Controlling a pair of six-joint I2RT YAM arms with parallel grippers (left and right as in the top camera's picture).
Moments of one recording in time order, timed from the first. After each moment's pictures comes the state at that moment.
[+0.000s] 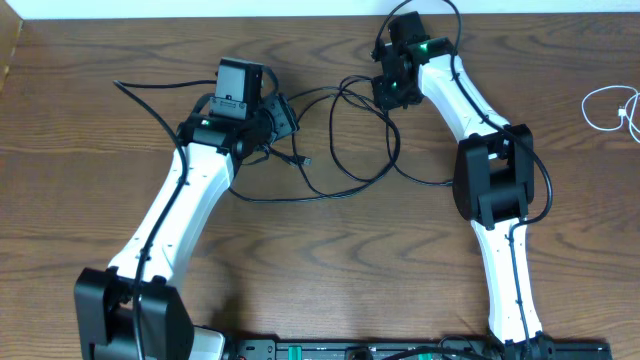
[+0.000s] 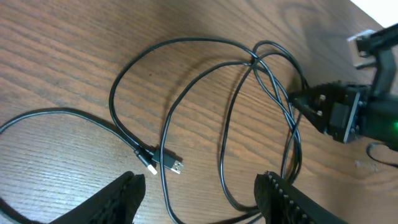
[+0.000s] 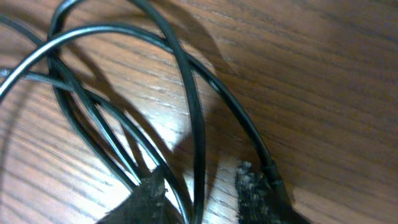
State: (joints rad) left arm -0.23 1.60 1.26 -0.60 0.12 -0.63; right arm 0.29 2.55 2.22 -0.92 -0.17 -0.01
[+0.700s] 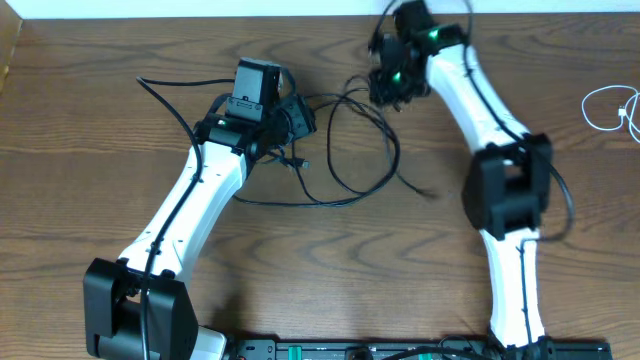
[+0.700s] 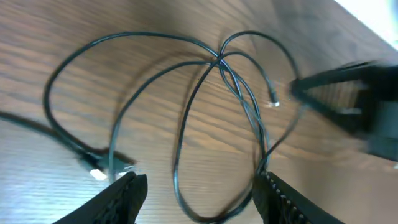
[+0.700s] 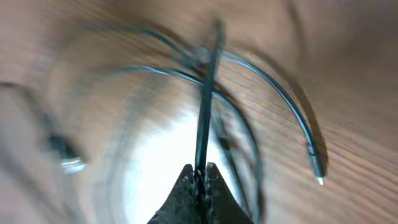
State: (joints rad) left arm -0.29 1.62 1.26 -0.53 0.21 -0.65; right arm 0.29 2.36 2.22 -1.06 -0.38 -0.01
